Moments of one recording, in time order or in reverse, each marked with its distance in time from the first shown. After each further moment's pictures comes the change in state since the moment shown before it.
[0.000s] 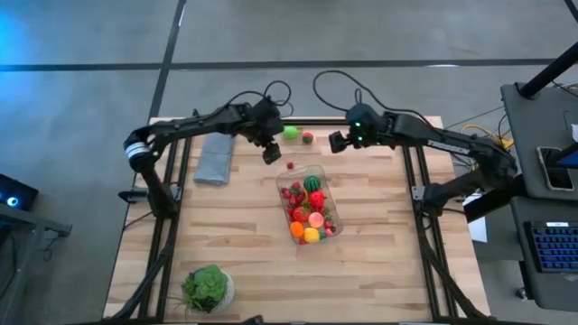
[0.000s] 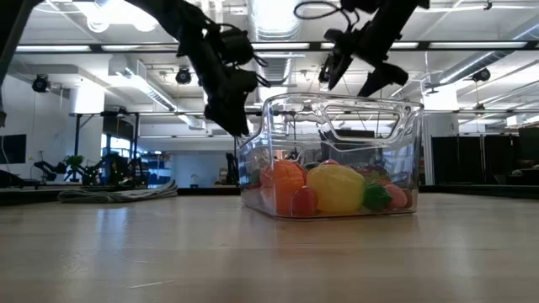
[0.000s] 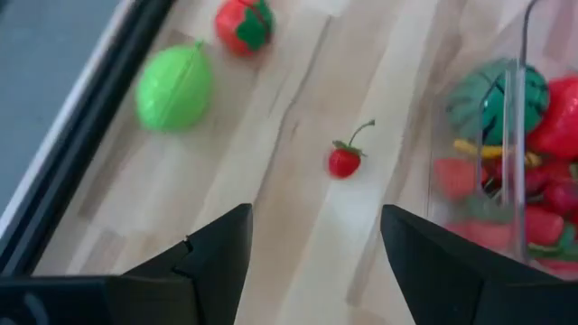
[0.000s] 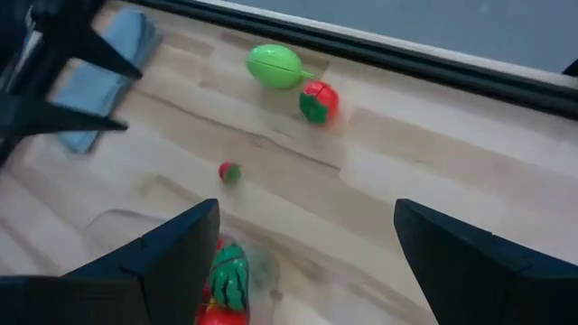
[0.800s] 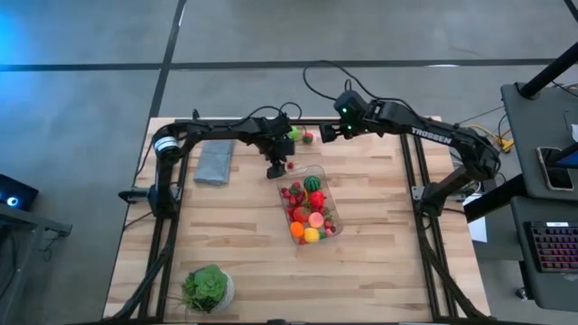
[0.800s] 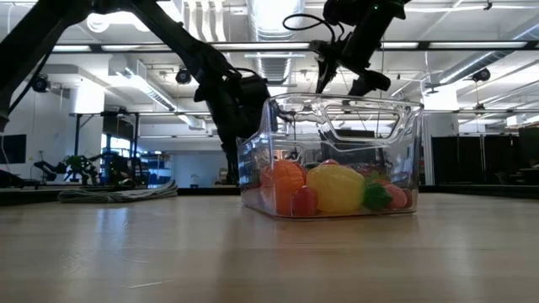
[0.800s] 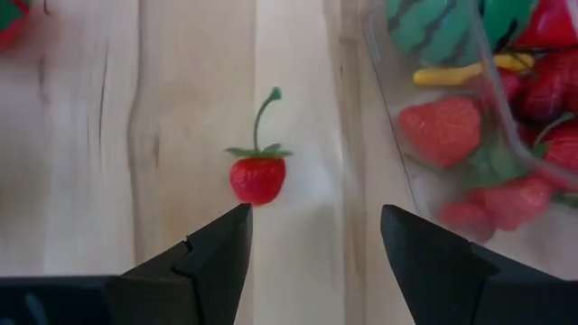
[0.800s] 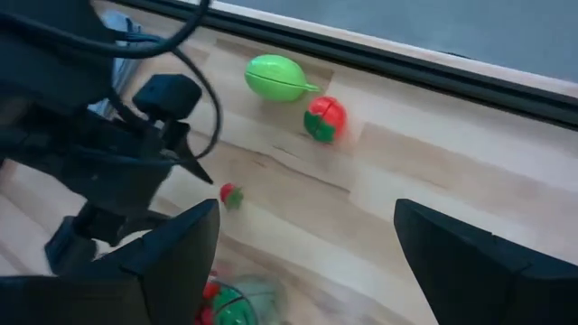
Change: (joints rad) left arm -0.003 0.257 -0.024 0.135 0.260 0.336; right arm -0.081 0.176 0.157 -0.027 -0.077 -0.033
